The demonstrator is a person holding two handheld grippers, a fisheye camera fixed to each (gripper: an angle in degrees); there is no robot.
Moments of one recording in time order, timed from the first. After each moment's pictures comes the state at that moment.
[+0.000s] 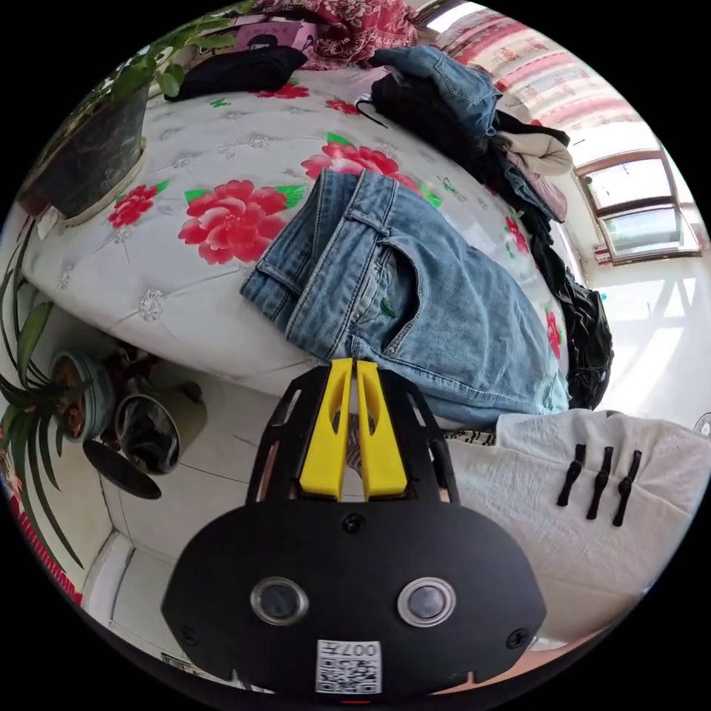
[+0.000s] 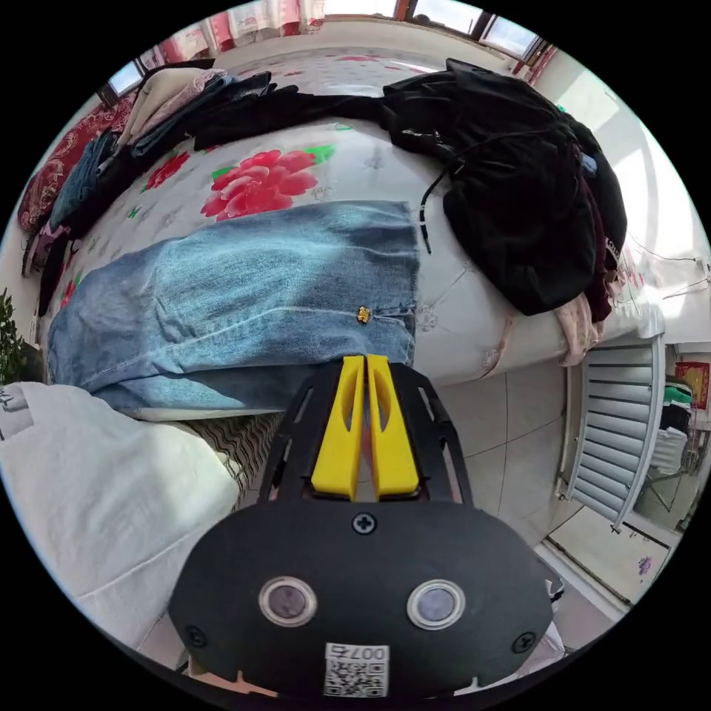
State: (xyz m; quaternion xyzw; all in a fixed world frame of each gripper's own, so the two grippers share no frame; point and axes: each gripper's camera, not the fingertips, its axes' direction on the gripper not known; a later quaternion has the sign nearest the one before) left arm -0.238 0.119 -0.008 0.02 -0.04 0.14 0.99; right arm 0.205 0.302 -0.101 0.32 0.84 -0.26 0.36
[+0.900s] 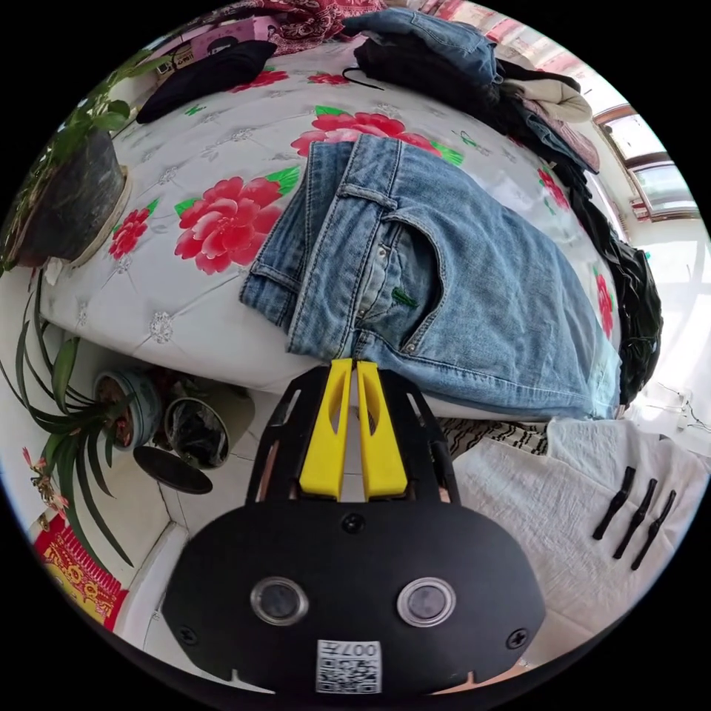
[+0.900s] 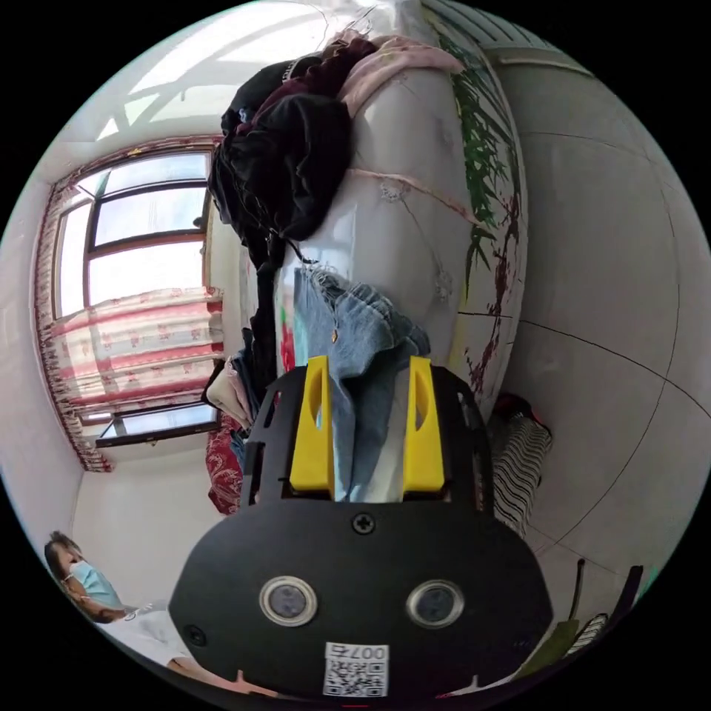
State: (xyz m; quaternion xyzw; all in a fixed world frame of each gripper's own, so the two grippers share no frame) left arm -0.204 0.075 0.016 -0.03 -0.15 0.18 0.97; right arm 0.354 0.401 -0.366 0.56 0.27 -0.31 0.72
